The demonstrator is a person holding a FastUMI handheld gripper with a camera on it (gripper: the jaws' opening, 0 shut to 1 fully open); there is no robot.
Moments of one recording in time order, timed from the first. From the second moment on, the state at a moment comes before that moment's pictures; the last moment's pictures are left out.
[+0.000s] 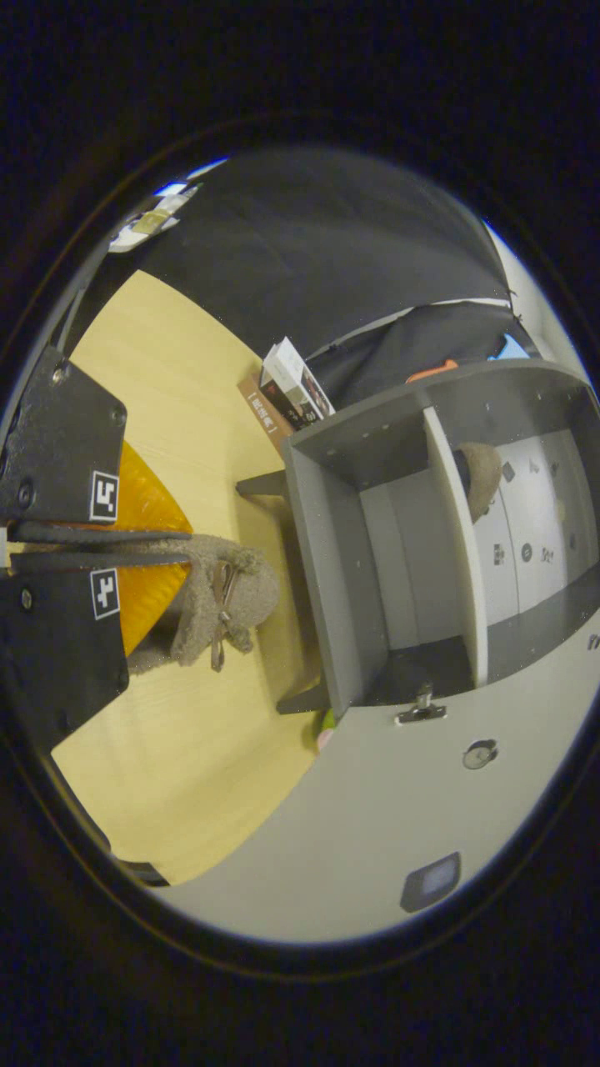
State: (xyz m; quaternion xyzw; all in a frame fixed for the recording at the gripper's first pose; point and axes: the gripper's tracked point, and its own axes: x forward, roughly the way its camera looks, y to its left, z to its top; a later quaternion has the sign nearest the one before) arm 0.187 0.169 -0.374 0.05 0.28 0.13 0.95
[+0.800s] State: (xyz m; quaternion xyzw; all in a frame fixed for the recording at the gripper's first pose) arm 0.209 0.174 -0.121 -0.05 0.12 0.13 0.98
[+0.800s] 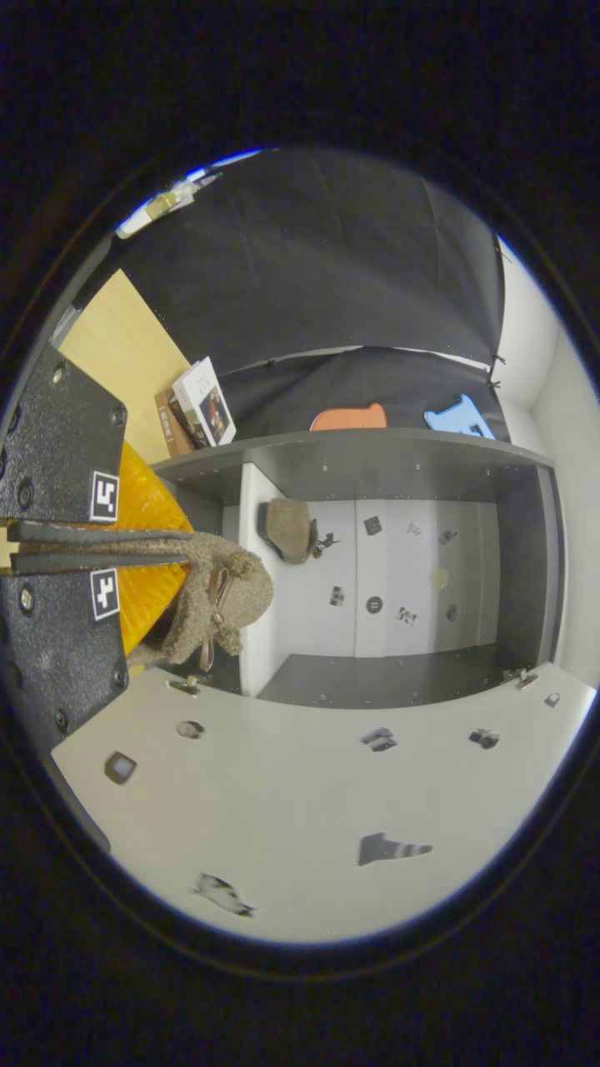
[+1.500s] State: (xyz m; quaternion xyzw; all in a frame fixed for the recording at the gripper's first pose) arm 0.299 0.192 0.016 -0.12 0.04 0.11 0.99
